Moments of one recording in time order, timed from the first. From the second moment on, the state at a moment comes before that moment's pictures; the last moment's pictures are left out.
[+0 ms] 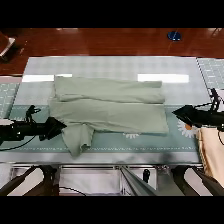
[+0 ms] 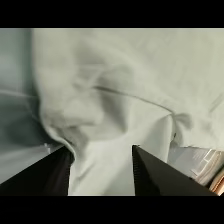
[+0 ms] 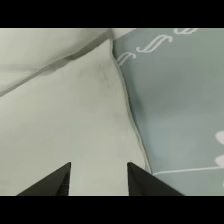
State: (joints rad) left arm 0.44 -1.11 0.39 0.79 -1.10 -1.23; right arm -0.50 -0.96 0.56 -0.83 1.09 1.25
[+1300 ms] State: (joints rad) left arm 0.32 -1.16 0.50 0.71 -1.10 -1.15; right arm -0.28 -1.21 0.56 -0.85 1.07 1.33
